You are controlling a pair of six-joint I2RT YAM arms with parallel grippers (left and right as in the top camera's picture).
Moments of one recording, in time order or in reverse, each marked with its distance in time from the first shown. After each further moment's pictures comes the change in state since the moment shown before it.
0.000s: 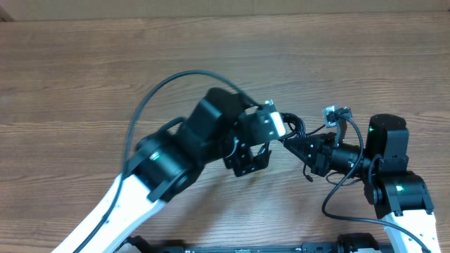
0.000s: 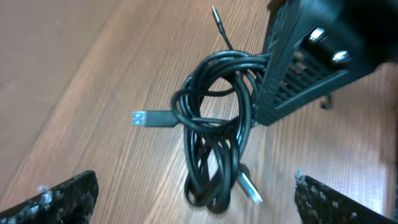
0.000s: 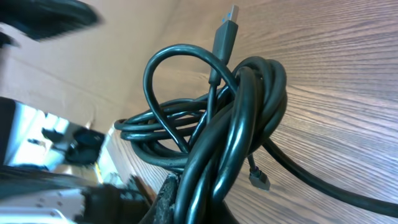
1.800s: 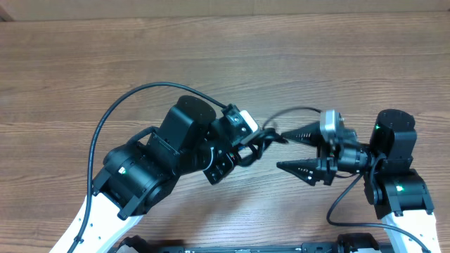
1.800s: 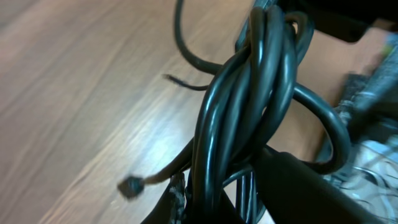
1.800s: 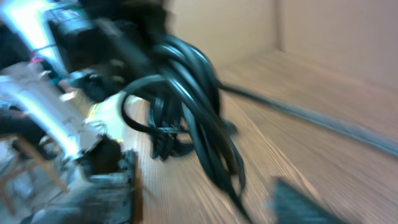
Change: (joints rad) left arm 0.071 -0.089 0.003 -0.185 0.076 -0.275; right arm -0.001 0.000 0.000 0.222 -0.335 -0.426
